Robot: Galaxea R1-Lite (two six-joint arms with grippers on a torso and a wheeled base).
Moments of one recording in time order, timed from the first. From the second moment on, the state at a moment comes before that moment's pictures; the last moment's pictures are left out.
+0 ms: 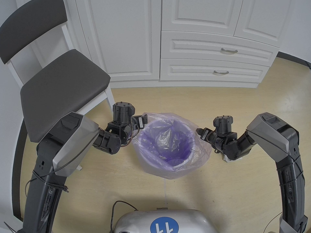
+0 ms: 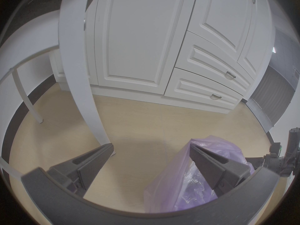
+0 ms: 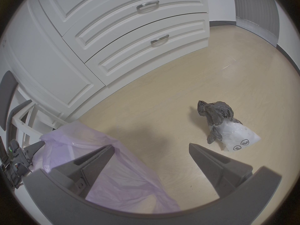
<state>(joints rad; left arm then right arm) -0.40 2.61 -1.69 -0.63 0.22 -0.26 0.28 2.55 -1.39 -0.73 -0.18 0.58</state>
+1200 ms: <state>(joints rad) -0.35 2.71 -1.79 -0.43 0.23 -0.25 0.29 2.57 -1.44 -0.51 -0.18 0.56</state>
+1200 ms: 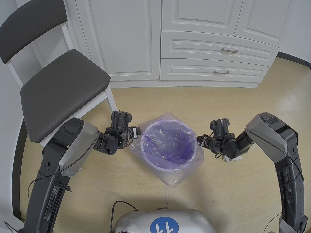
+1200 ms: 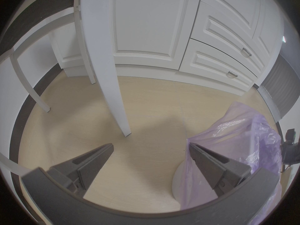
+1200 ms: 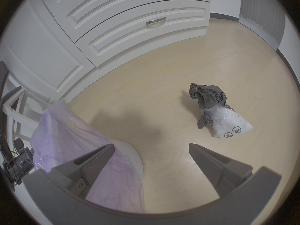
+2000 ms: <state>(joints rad) -0.37 2.47 -1.58 -0.44 0.23 -0.25 0.24 2.35 -1.24 -0.39 -0.07 0.31</state>
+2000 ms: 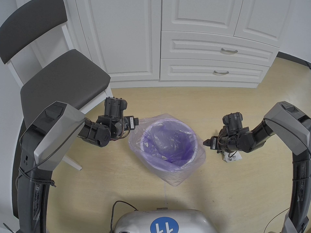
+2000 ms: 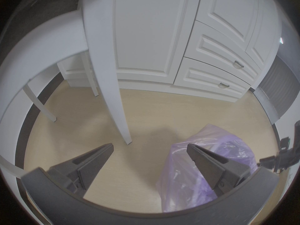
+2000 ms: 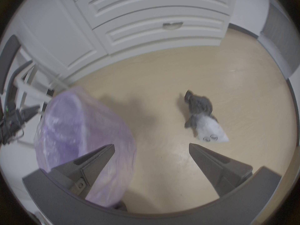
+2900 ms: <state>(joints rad) -0.39 2.38 -1.52 -0.45 0.23 -0.24 0.29 2.56 -1.36 -0.35 -0.14 0.39</state>
